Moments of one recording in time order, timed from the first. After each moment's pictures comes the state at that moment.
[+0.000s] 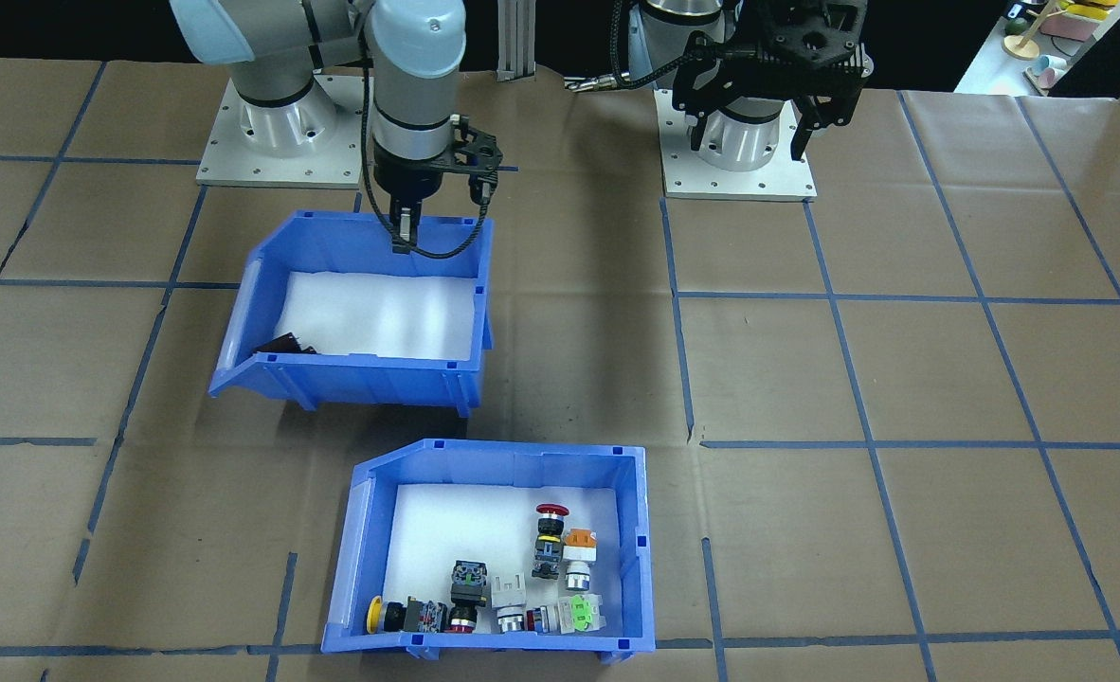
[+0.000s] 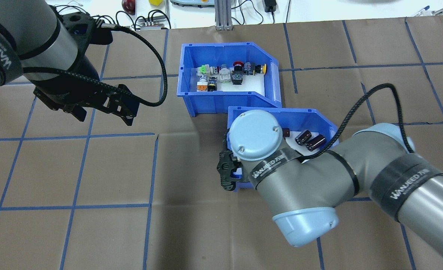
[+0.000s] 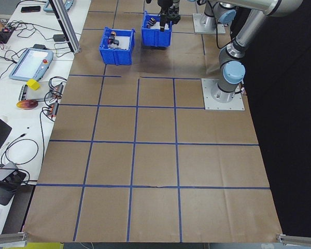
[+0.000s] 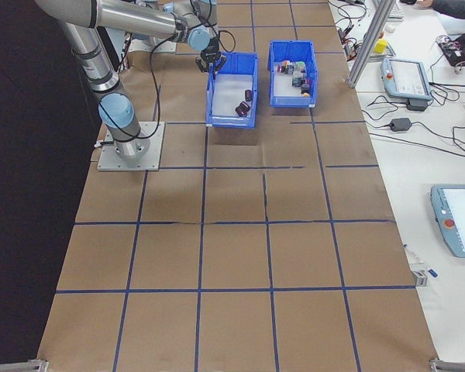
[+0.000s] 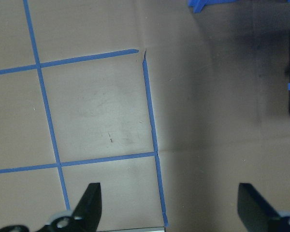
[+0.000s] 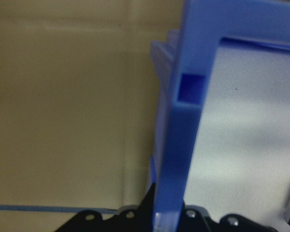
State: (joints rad) left arm -1.65 -1.39 -1.63 -1.67 1.60 0.05; right arm 2.08 -1.56 2.06 -2.03 -1.76 -1.10
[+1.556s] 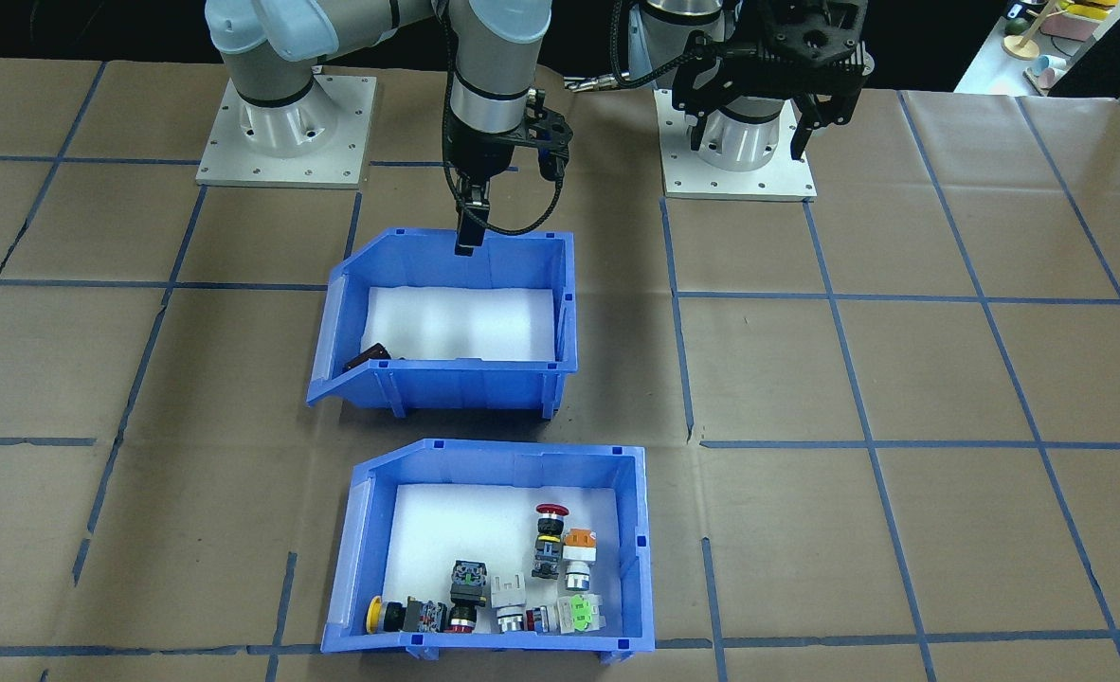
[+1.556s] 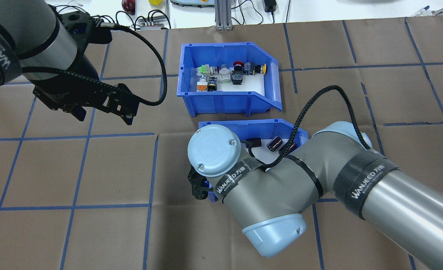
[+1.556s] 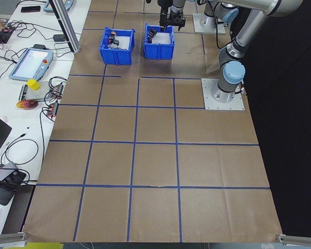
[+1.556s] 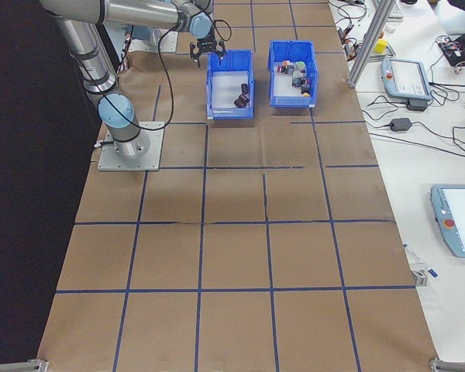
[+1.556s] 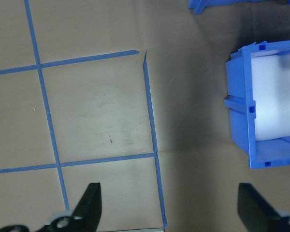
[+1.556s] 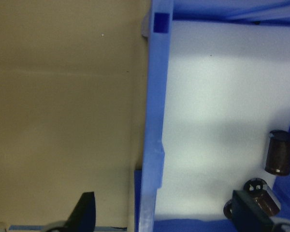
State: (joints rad) left arm -1.65 -1.39 -1.63 -1.67 1.60 0.04; right arm 2.14 -1.58 2.00 -1.95 -1.78 -1.05
